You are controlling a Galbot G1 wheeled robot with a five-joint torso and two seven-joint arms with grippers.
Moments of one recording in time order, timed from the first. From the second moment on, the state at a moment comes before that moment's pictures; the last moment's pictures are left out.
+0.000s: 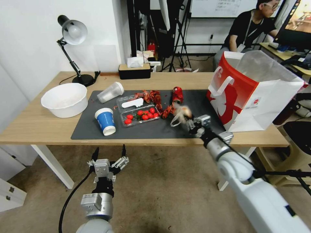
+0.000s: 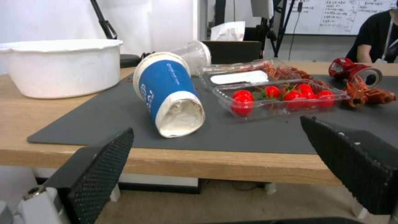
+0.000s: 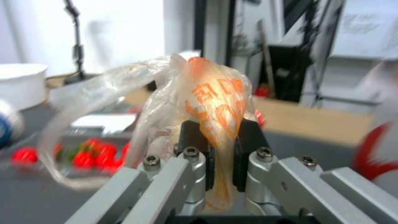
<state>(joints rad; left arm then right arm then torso) 1.74 -1.41 -0.33 -2.20 -0.09 -0.07 -0.30 -1.11 1.04 0.29 1.93 0.49 -0.14 -0.05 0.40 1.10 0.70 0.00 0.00</state>
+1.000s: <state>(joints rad) 1.76 -1.42 -0.33 -2.23 -0.08 -0.07 -0.30 -0.84 0.73 0.55 2.00 0.99 -0.41 0.49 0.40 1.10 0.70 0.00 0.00</state>
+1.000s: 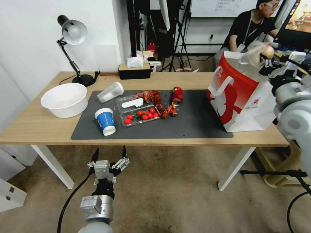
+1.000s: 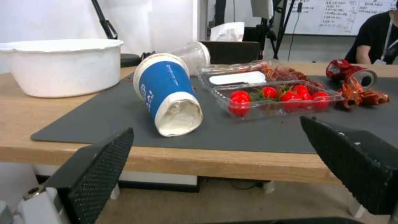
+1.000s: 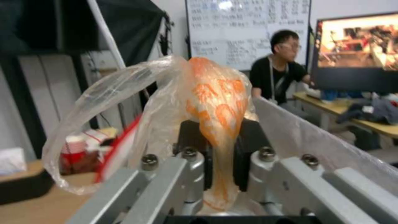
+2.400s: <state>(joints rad) 1.77 -1.41 -0.34 -2.26 -0.11 -0.04 -0.34 -0.96 0.73 0.59 2.12 0.99 -0.29 0.36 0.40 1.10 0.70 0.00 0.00</state>
